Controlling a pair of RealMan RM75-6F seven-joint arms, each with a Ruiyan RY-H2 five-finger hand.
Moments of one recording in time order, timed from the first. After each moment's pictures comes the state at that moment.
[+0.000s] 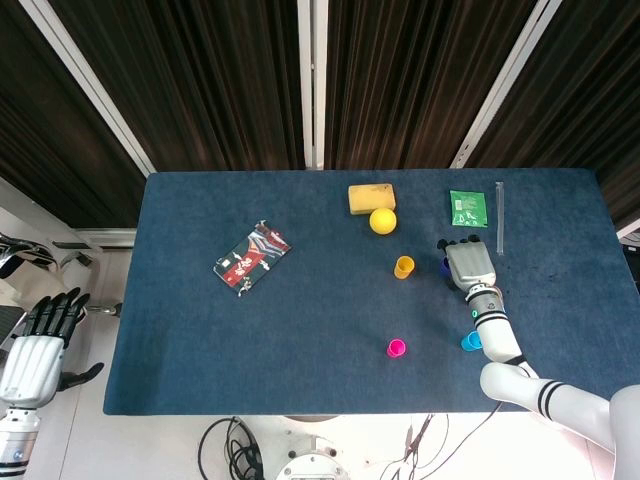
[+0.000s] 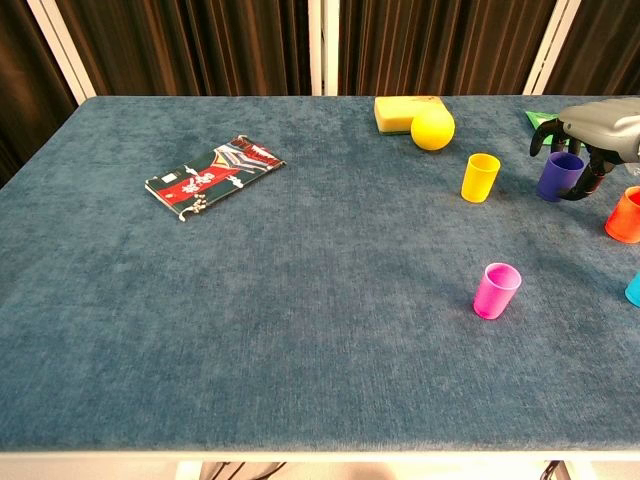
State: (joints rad) left arm -0.07 -1.14 0.00 -1.62 1.59 1.53 0.02; right arm 0.72 -1.54 0.18 -1.20 -0.80 0.88 -0.54
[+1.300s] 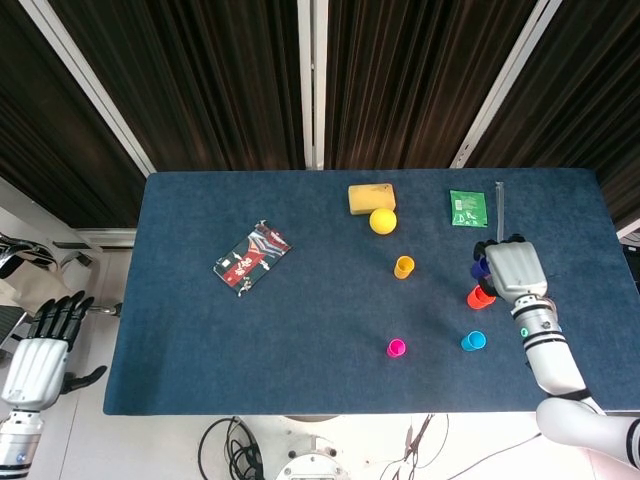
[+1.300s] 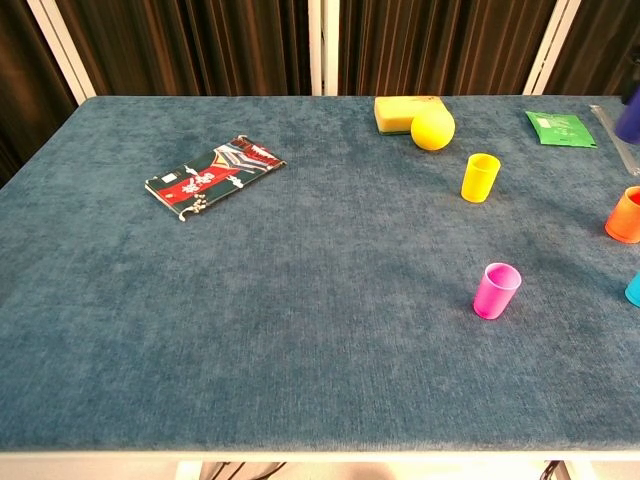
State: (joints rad) left arm -0.07 -1.15 0.01 -1.62 1.60 1.53 0.03; right arm 0.62 -1.10 0.16 -1.79 -0.79 1.06 -0.62
